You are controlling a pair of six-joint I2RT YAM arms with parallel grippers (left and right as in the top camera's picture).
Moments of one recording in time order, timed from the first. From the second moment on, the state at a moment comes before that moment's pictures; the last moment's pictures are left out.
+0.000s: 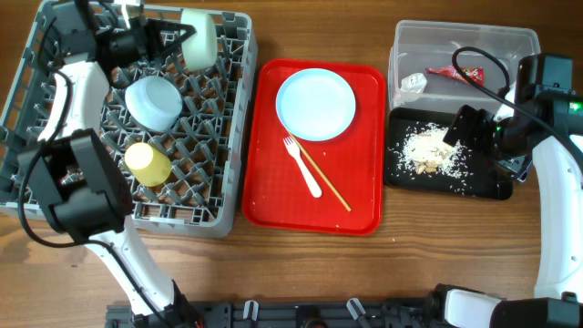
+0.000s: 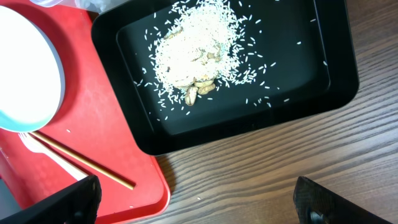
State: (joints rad) left arm 0.24 2.15 1.71 -0.28 1.47 -0.43; right arm -0.19 1.44 1.41 -1.32 -0.08 0.31
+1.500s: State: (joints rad) left arm -0.04 1.78 1.72 -1.13 0.42 -0.36; right arm -0.19 1.43 1.41 -1.34 -0.09 0.31
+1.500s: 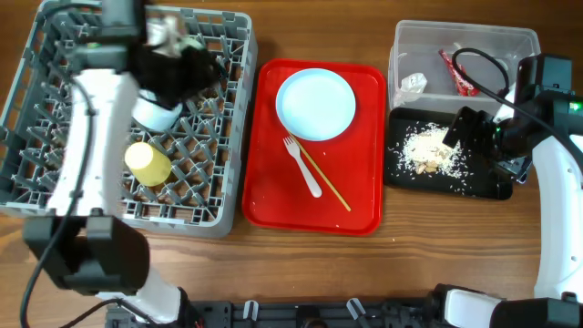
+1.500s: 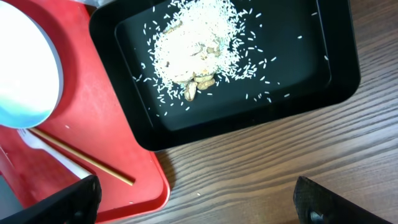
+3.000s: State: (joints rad) left arm -0.56 2.16 1.57 -0.92 -0.01 -0.78; right arm -0.19 1.43 1.41 -1.35 -0.09 0.30
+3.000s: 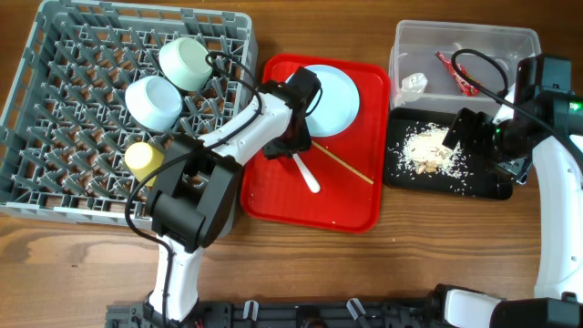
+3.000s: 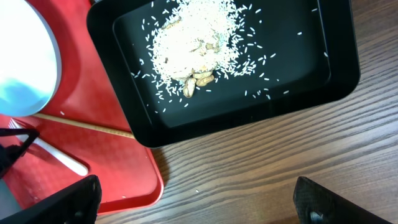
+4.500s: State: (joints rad) left arm -0.30 1.66 1.56 -0.93 -0.06 -0.25; right arm -0.19 1.43 1.41 -1.36 -0.09 0.30
